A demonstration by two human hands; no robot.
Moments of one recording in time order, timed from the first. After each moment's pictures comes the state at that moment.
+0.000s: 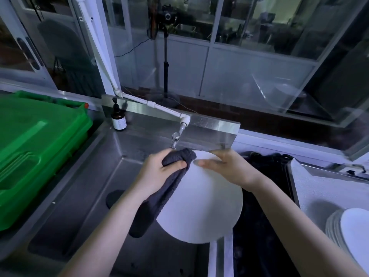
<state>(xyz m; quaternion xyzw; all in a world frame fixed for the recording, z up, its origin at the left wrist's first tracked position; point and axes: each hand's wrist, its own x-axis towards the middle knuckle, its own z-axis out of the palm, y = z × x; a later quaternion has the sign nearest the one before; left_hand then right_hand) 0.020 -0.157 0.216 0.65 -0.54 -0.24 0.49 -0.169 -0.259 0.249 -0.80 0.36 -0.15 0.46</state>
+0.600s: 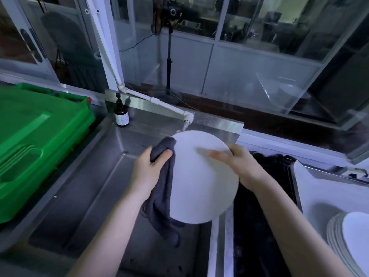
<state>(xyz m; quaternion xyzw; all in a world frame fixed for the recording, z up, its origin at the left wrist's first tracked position) 0.033 -0.157 0.193 0.68 -0.30 -0.30 0.60 -0.168 -0.264 0.243 -0.66 0.42 -0.25 0.57</state>
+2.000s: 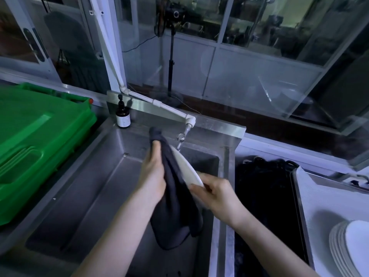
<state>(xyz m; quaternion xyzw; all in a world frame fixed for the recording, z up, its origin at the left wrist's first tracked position) 0.032 -0.186 0.188 0.60 -0.11 -0.46 0.64 -0.150 -0.203 0.216 -0.82 0.32 -0.22 0.43</state>
